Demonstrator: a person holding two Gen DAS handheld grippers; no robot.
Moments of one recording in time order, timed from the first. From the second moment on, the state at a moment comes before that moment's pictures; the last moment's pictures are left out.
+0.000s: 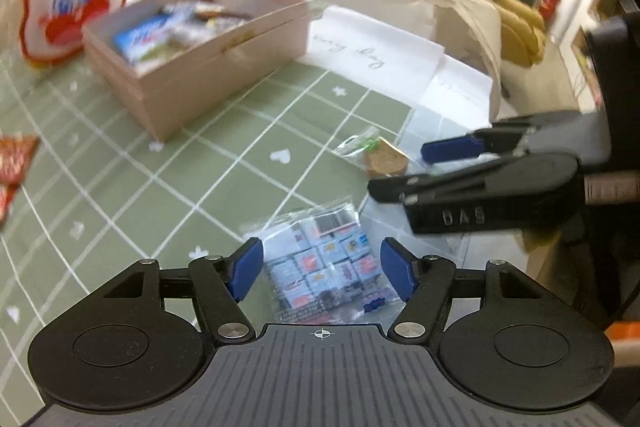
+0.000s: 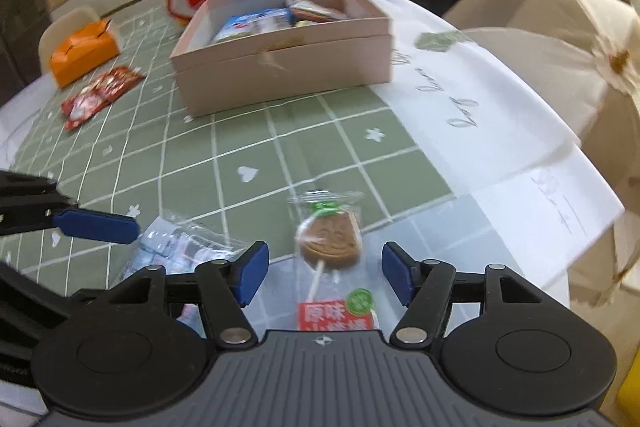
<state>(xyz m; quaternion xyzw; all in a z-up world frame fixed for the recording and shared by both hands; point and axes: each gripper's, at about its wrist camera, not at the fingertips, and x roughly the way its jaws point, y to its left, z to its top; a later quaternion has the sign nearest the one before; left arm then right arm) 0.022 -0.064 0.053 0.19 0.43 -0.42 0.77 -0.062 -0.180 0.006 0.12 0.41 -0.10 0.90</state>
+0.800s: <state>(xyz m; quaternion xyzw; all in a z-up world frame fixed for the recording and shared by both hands) 0.042 -0.057 0.036 0.15 0.47 -0.40 0.77 -0.052 -0.170 0.002 0.07 0.41 -0.09 0.91</state>
